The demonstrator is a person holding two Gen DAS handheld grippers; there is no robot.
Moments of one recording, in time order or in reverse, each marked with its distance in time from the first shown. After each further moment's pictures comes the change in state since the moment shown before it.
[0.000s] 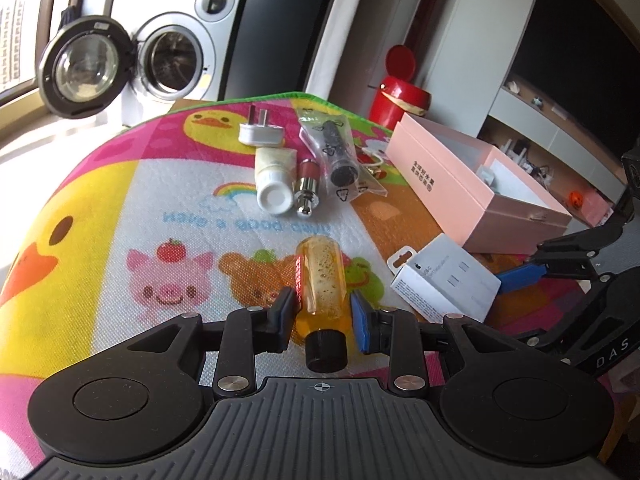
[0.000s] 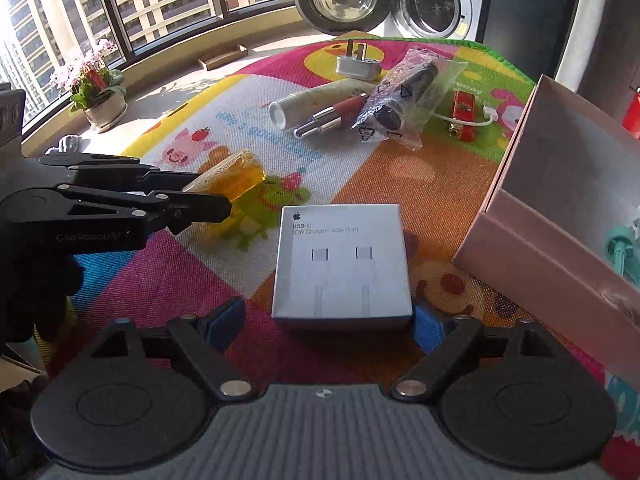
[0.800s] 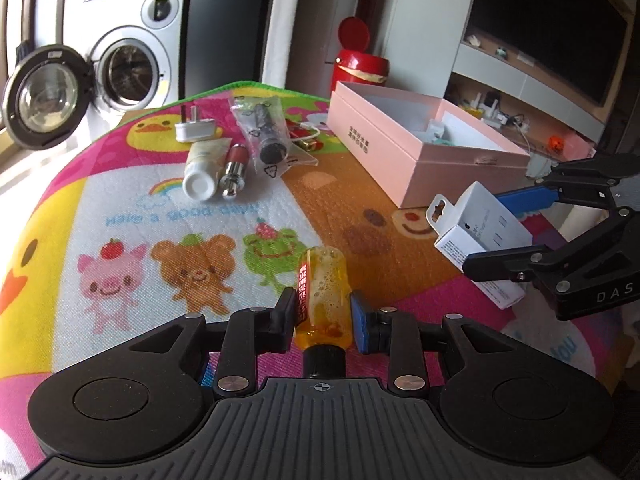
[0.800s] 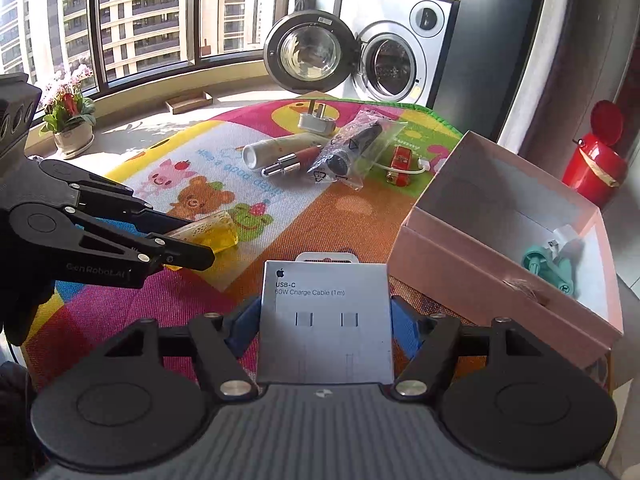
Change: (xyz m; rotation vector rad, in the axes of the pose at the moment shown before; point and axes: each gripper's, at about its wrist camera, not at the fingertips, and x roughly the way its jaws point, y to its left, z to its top) left arm -0.011 -0.059 -0.015 0.196 0.063 -0.048; right arm -0.059 0.014 -0.042 -0.067 -0.202 -0.239
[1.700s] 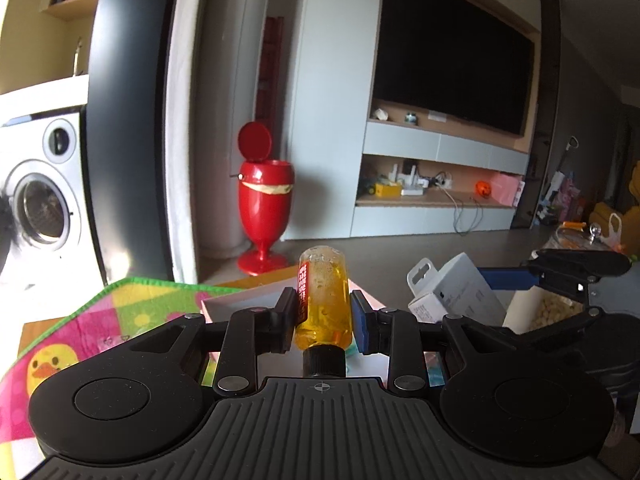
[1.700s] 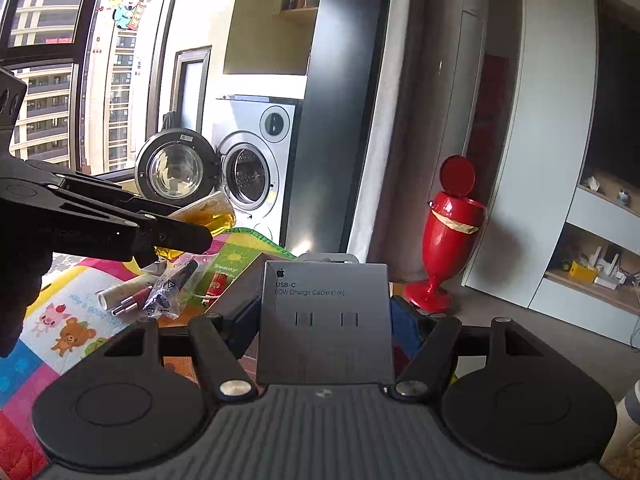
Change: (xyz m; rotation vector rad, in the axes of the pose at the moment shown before) left arm 0.029 -0.092 0.178 0.158 -0.253 -0.176; right arm -0.059 -0.113 0.030 0.232 -0.277 -0.308
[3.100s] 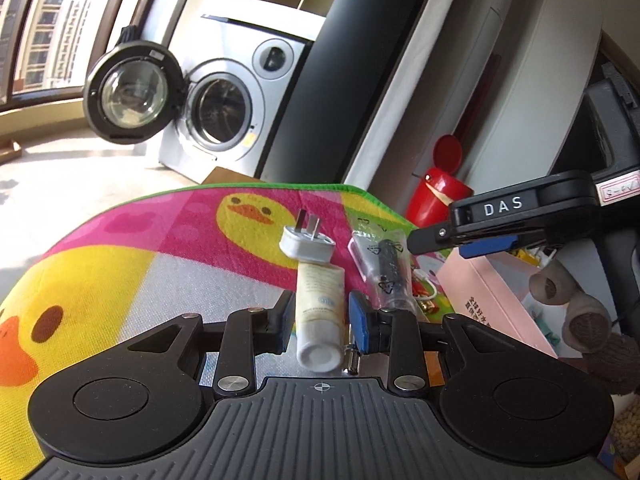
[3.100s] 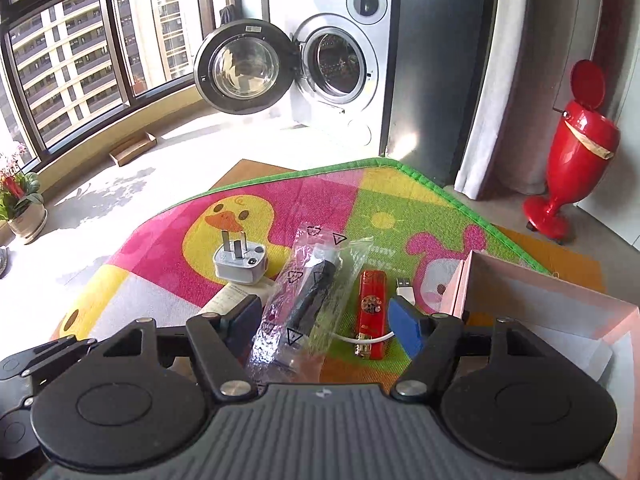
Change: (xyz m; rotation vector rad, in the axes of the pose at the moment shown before) left arm -0.052 0.166 -0.148 -0.476 -0.074 0.368; right arm 0.226 0.161 0.063 0.002 0.406 0.207
